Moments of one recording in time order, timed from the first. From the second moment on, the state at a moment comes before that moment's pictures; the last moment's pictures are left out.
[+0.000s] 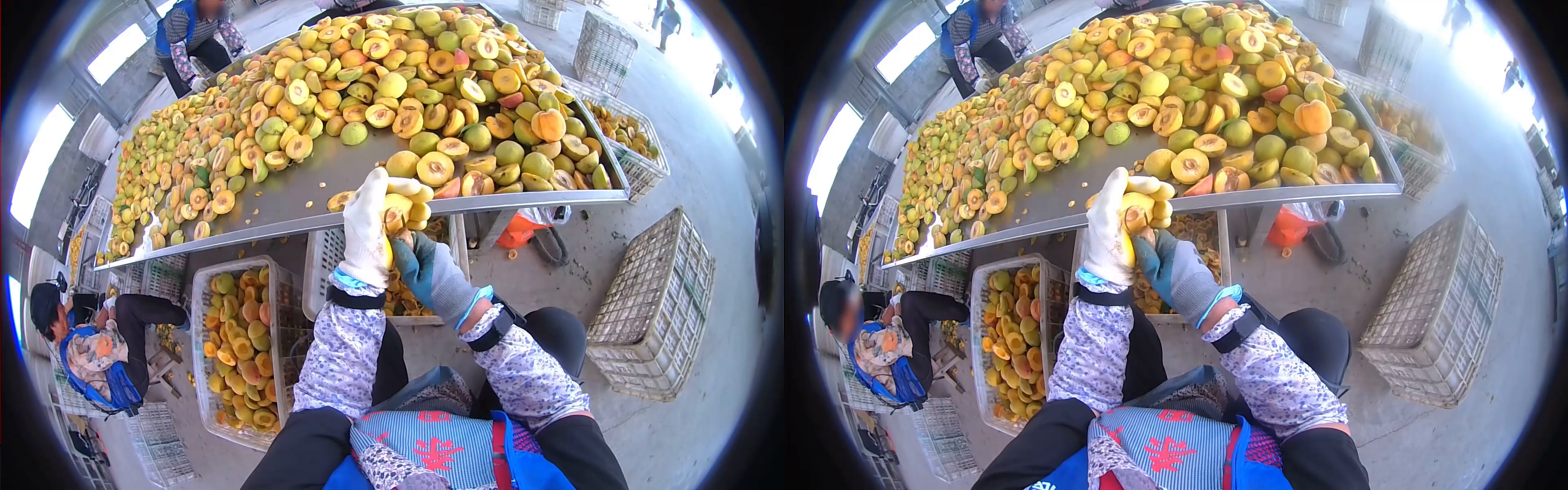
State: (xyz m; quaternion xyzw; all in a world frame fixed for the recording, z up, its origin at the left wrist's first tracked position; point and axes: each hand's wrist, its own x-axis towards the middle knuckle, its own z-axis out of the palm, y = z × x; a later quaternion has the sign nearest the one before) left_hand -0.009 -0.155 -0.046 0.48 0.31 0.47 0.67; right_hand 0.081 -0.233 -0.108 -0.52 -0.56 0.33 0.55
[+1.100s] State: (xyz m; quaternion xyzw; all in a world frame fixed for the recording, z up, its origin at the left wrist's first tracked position) left_hand -0.173 -0.139 -0.044 0.69 0.53 0.49 0.06; right_hand 0.087 -0.253 -0.101 -0.63 -0.65 0.24 0.34
